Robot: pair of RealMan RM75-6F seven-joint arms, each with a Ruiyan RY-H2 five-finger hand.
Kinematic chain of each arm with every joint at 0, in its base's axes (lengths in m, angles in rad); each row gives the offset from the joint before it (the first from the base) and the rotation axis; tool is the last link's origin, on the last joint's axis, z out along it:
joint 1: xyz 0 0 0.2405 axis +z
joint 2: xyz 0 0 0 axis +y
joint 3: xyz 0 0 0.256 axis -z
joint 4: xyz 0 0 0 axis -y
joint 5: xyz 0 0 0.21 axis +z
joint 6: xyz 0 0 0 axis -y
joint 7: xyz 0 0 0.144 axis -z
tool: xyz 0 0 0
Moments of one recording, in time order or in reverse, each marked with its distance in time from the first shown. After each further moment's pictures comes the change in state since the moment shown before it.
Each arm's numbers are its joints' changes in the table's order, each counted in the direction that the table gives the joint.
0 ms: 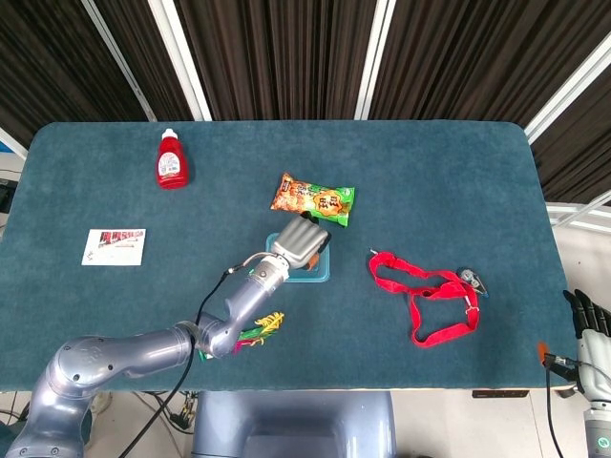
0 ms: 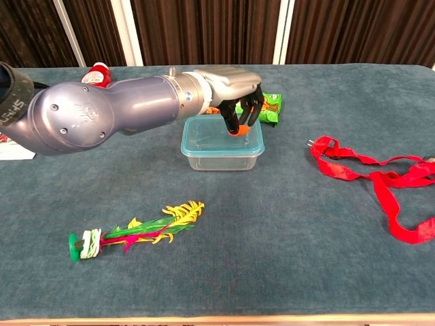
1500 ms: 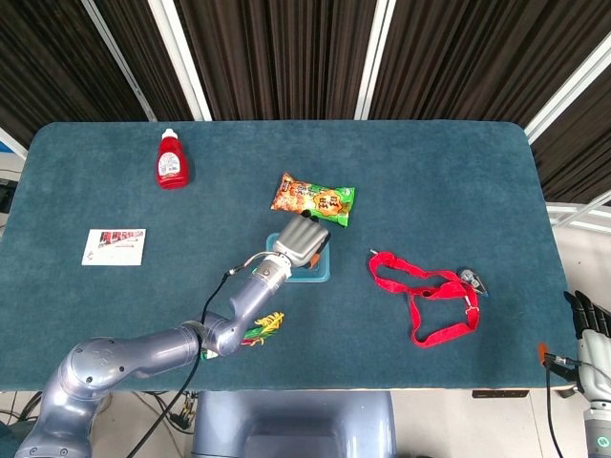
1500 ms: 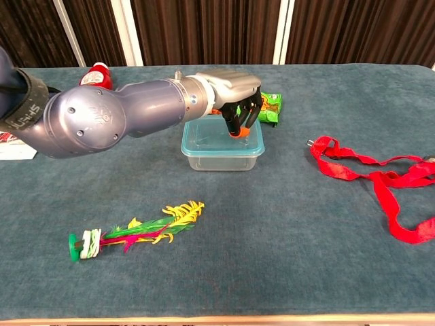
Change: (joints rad) left arm -0.024 -0.039 -0.005 -0.072 -0.056 0.007 -0.022; right arm 0.001 0.003 -0.001 0.010 0.021 0.011 0.013
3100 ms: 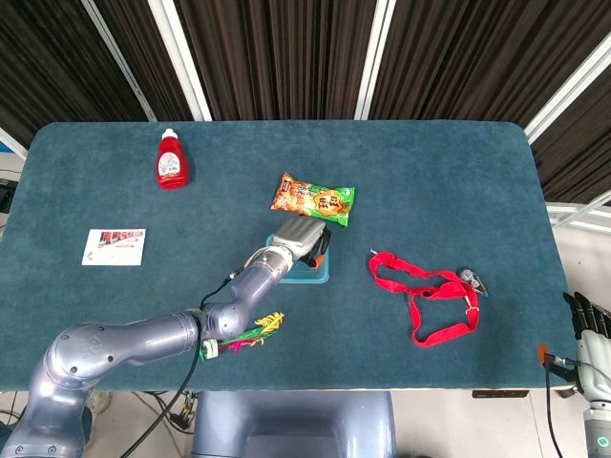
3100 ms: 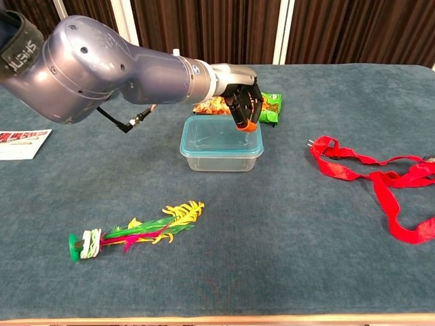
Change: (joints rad) left arm -0.089 0.115 0.026 0.097 -0.405 0.137 0.053; right arm 0.002 0.003 0.001 0.004 0.009 0.008 0.003
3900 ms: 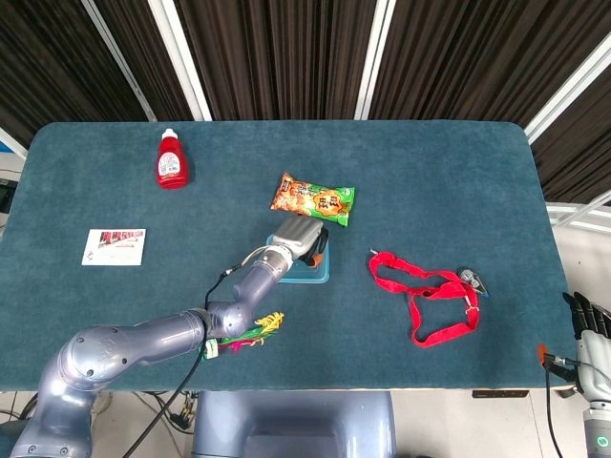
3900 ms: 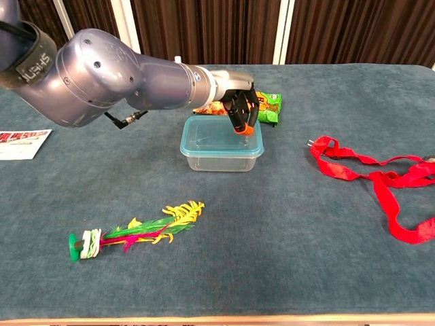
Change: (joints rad) left arm -0.031 -0.039 -0.051 -0.080 -0.001 0.013 0.057; right arm 0.001 0.000 0.000 0.000 0.003 0.004 -0.001
